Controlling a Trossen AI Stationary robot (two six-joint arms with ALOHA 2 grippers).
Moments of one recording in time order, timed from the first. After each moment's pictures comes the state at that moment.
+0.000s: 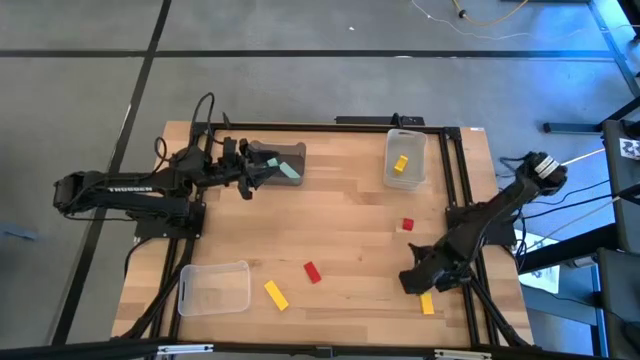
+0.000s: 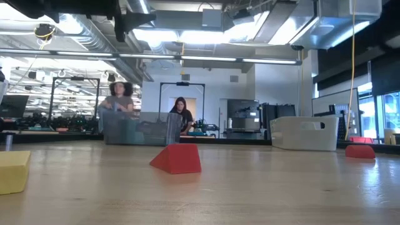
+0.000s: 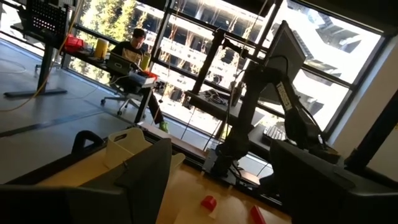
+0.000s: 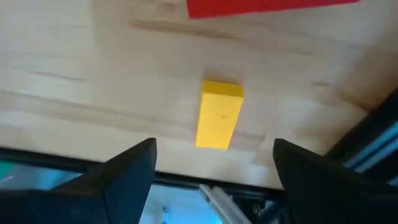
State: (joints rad) left arm 0.21 0.78 0.48 0.51 -0.04 -0.41; right arm 0.71 1.34 0.73 -0.65 -0.34 2.15
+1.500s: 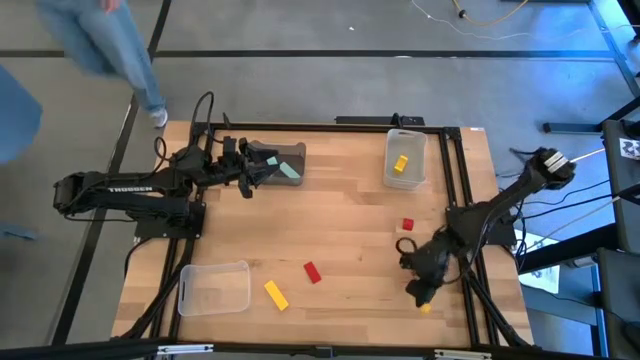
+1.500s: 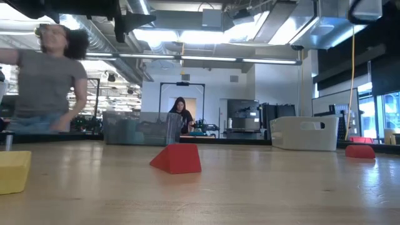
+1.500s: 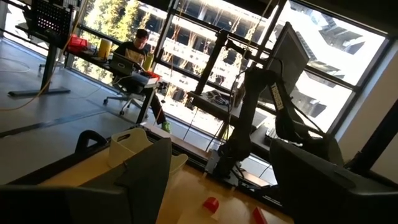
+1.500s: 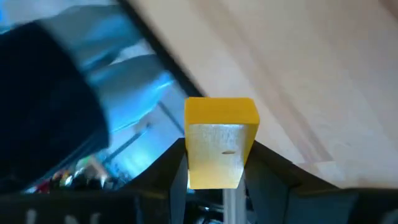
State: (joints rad) left arm 0.23 0.78 0.48 0.51 -0.04 -0.42; right arm 0.61 1.22 0.62 -0.28 -0.50 1.51
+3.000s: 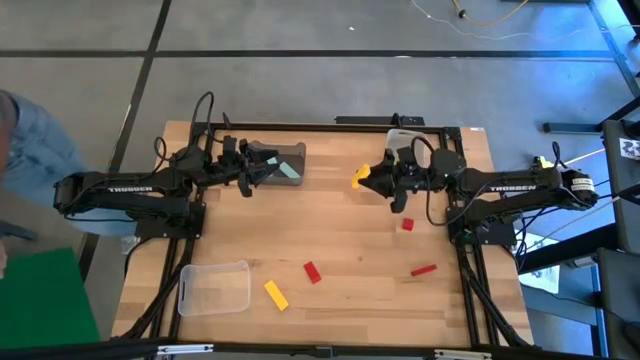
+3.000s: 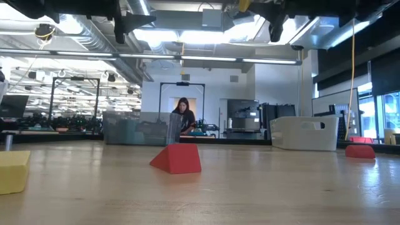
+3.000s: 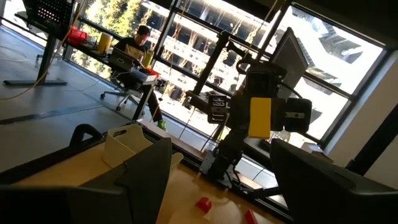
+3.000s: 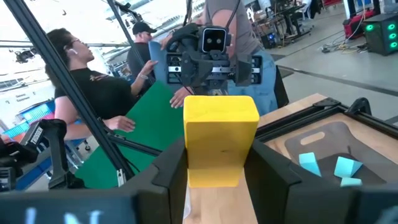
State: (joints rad) left arm 0.23 0.78 0.48 0.51 -0.04 -0.48; right arm -0.13 1.03 0.62 0.48 -0.13 0.44
